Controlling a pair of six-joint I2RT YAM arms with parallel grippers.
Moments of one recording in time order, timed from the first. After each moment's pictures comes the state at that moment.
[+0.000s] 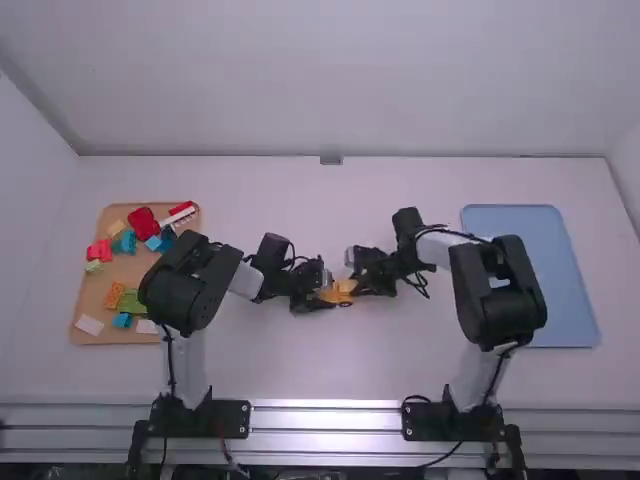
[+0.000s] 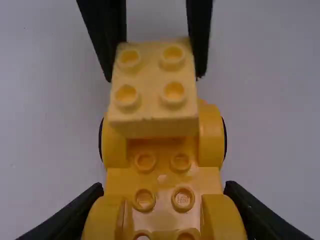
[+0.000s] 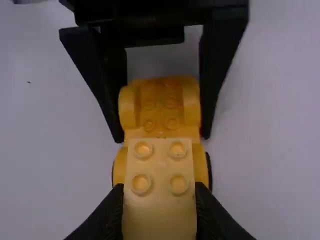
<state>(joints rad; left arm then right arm) -0.34 2.03 0.73 0.36 0.91 0.86 0.25 1.94 1.00 -0.57 -0.84 -1.32</state>
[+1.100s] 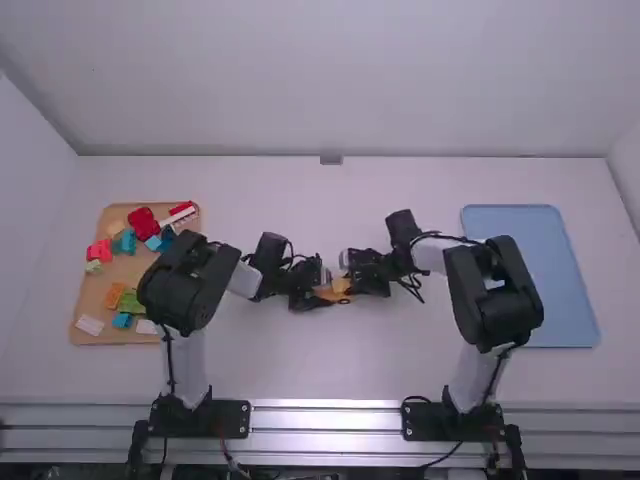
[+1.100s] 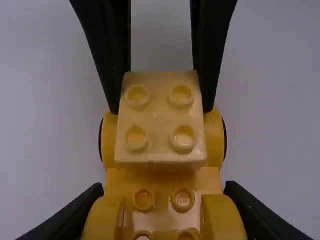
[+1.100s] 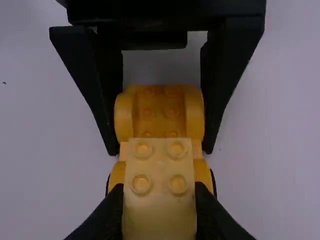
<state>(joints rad) -0.33 2.03 0.73 0.36 0.90 0.86 0.27 1.94 0.95 -0.41 -0.84 -1.27</state>
